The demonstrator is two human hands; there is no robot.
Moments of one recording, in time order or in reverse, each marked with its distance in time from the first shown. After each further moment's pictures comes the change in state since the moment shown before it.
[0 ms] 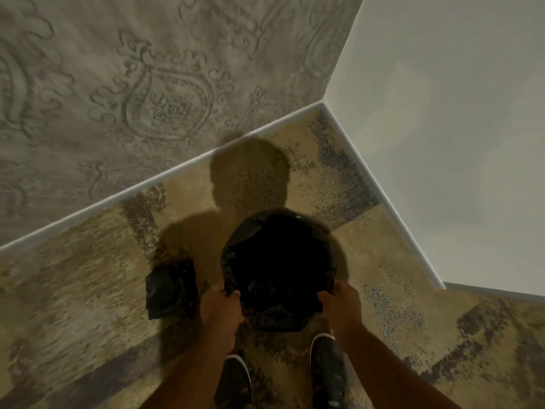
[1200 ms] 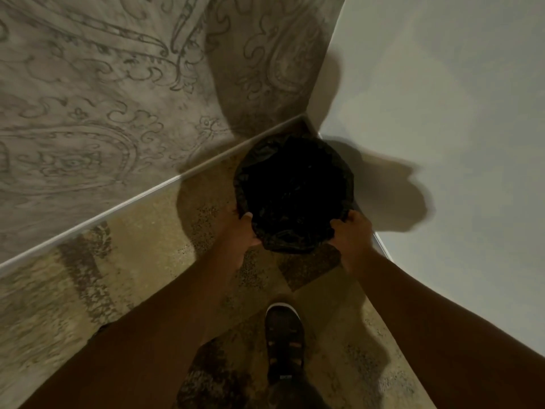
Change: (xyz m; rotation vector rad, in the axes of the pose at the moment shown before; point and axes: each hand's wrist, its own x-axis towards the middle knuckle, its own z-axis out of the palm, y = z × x) left_hand 0.085 0.303 0.223 -0.173 -0.269 0.124; right_hand 0.318 -0.206 -0.055 0.199 0.021 -0.045
